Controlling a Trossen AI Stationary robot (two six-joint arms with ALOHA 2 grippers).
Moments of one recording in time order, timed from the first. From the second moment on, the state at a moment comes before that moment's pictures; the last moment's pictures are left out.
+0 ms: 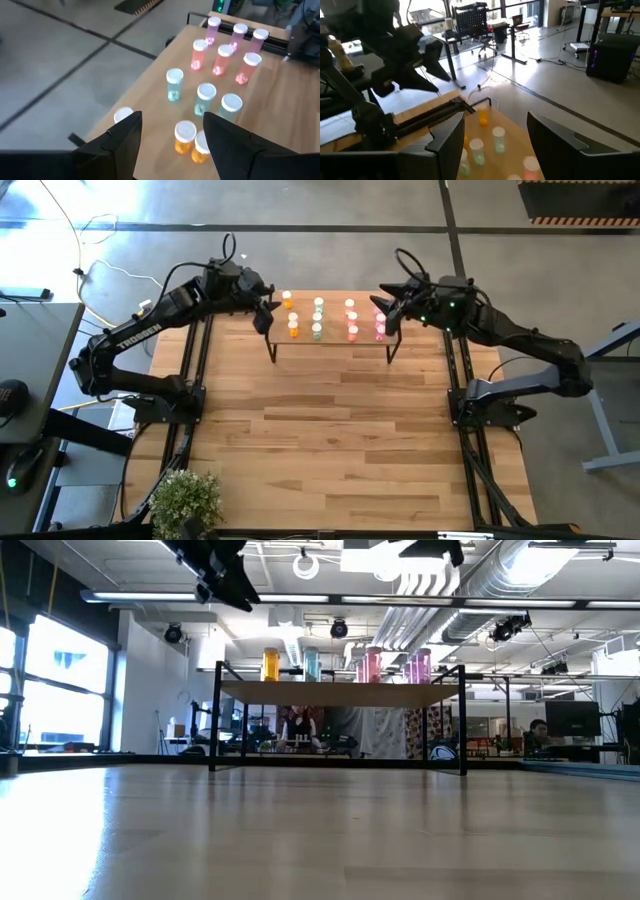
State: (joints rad) left arm 0.75 1.20 1.21 -0.55 0.05 0.08; right arm -0.36 1.10 1.20 -0.26 0.19 0.15
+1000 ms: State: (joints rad) left arm 0.38 1.20 0.78 -0.15 -0.29 -0.13; right arm -0.35 1.19 1.20 -0.25 0.24 0.12
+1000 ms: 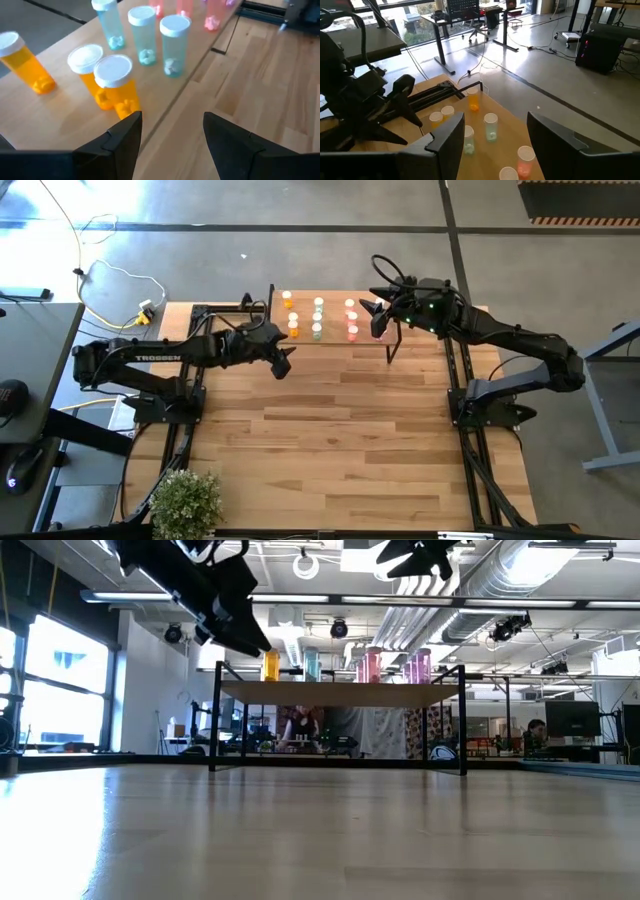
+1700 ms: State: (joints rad) left arm 0.37 1.33 0.77 -0.02 -0.29 -0.11; right arm -0.35 1.19 1.20 -0.28 0.24 0.12
